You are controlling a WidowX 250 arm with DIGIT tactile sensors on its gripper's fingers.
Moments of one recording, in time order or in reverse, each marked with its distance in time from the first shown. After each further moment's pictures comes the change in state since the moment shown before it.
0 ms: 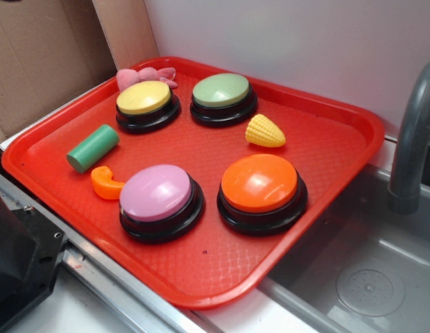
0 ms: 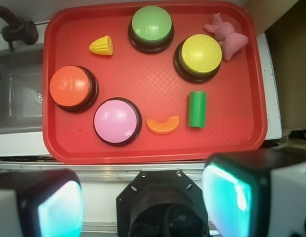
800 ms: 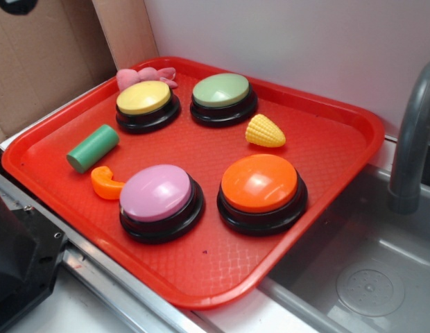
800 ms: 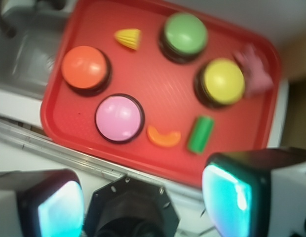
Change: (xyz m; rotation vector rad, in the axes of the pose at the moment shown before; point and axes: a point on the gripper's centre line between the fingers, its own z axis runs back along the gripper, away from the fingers) arm 0.025 -0.013 -0.009 0.014 0.032 -0.452
